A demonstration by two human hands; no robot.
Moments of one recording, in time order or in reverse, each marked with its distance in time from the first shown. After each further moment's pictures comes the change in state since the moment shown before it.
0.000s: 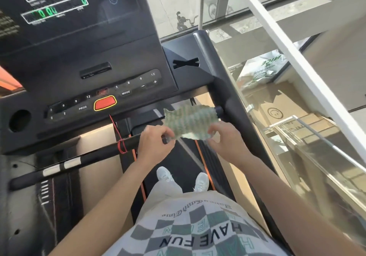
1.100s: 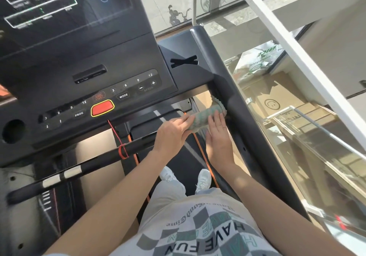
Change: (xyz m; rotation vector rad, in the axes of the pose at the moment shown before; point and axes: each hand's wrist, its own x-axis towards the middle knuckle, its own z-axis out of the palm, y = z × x) left_hand 0.049 -0.007 0.049 0.269 0.081 0.507; right_hand 0.005 0.010 0.077 -0.091 0.323 0.021
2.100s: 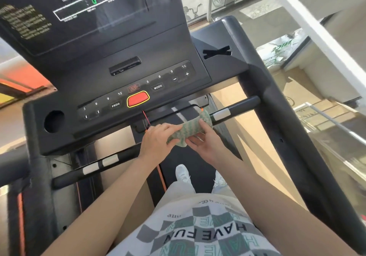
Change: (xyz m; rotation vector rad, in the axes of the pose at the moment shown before) left_hand -0.097 -0.099 -0.069 -0.084 -0.088 -0.152; right_hand 0.007 -0.124 0.067 1.613 -0.255 1.247
